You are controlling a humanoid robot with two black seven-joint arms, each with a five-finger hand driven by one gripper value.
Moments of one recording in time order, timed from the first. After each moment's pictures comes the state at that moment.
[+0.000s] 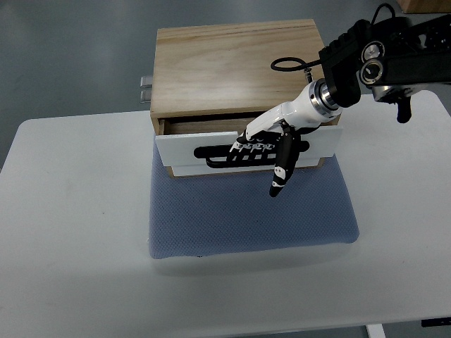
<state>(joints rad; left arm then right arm) 0.05 0.00 -0.27 -0.10 0.04 -0.02 -0.16 1.95 -0.43 -0.63 1.45 -0.29 0.45 -0.05</state>
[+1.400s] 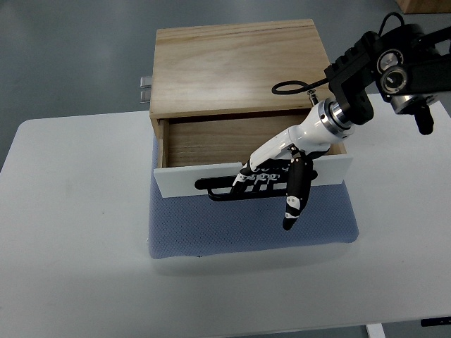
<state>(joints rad) 0.05 0.00 -0.27 -0.10 0.04 -0.02 -0.16 1.99 -0.49 -0.62 1.59 -0.29 0.53 -0.04</state>
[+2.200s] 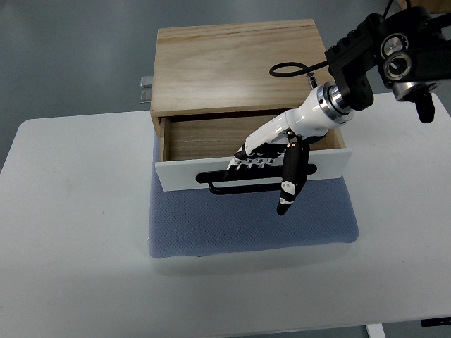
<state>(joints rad) 0.05 0.00 -0.27 -0.10 0.04 -0.02 -0.16 2.04 -0.50 -0.61 1.58 -0.29 0.51 -0.05</state>
